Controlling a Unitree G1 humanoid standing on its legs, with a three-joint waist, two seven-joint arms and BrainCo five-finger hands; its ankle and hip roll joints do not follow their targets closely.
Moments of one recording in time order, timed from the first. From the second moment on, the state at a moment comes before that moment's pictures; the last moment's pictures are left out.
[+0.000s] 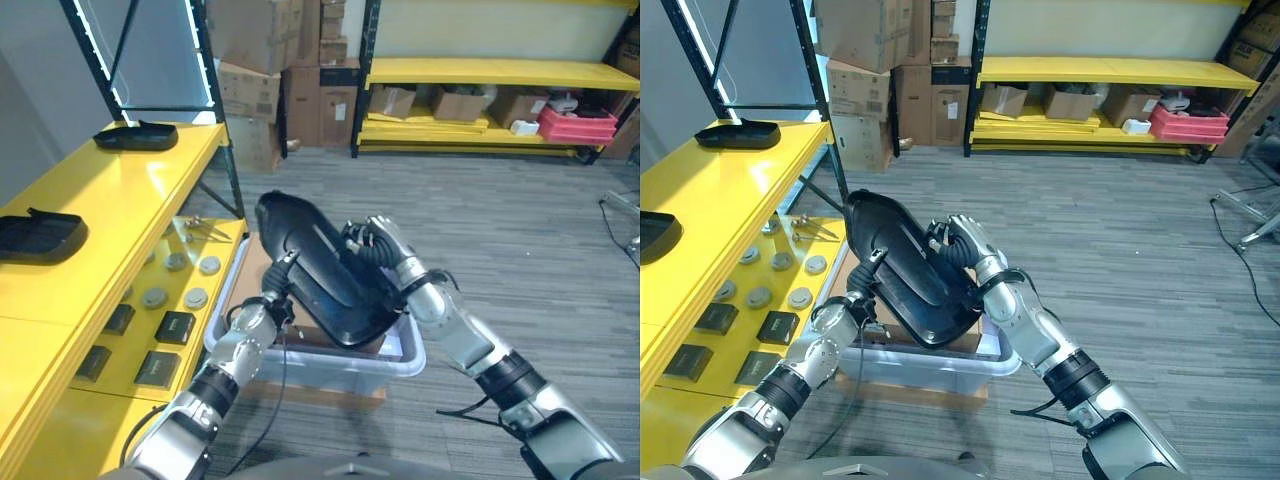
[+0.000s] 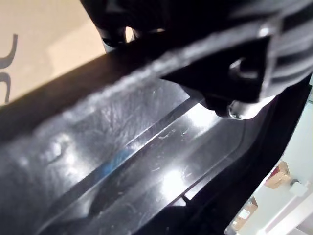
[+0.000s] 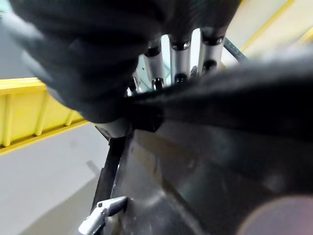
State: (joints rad) left arm -0.35 0.12 -0.43 0.48 -0.77 -0.05 0.14; right arm -0.37 -0.60 0.51 0.00 -0.25 -0.01 -0.16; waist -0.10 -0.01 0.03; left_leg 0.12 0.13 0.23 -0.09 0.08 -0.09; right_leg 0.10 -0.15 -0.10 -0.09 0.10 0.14
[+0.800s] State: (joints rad) left arm -0.05 0.40 -0.08 -0.12 -0.11 -0.24 0.19; right arm 0.16 -0.33 0.23 1.06 0.07 -0.10 -0.08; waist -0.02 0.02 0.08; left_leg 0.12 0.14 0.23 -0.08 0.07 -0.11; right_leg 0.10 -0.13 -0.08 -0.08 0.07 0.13
